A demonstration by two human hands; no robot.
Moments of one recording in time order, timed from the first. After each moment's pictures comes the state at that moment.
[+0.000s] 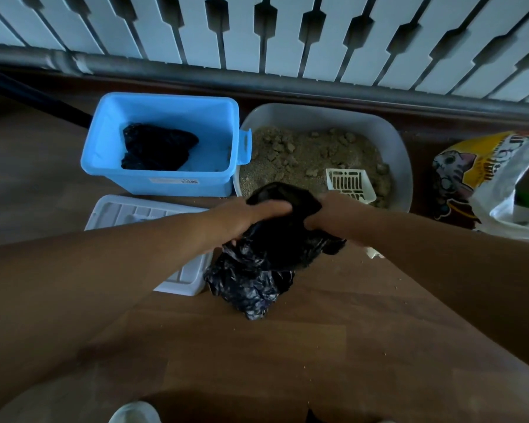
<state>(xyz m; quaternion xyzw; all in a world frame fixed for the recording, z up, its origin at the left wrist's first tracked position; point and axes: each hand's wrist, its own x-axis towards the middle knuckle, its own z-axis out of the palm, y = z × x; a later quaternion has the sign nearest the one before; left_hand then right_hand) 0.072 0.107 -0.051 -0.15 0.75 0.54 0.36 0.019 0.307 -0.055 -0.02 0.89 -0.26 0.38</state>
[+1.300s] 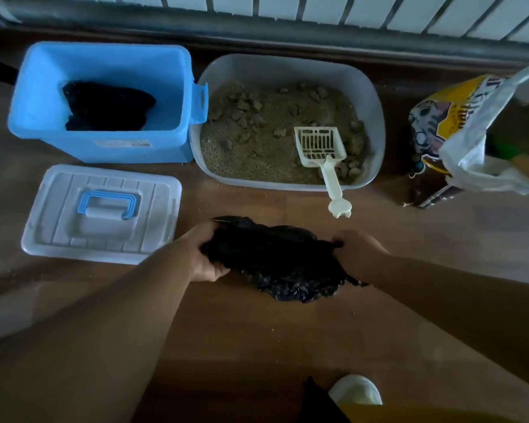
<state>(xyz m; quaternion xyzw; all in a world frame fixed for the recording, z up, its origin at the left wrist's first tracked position) 0.134 0.146 -0.154 -0.52 0.33 0.68 0.40 0.110 0.425 -0.119 0.04 0.90 -0.15 0.41</state>
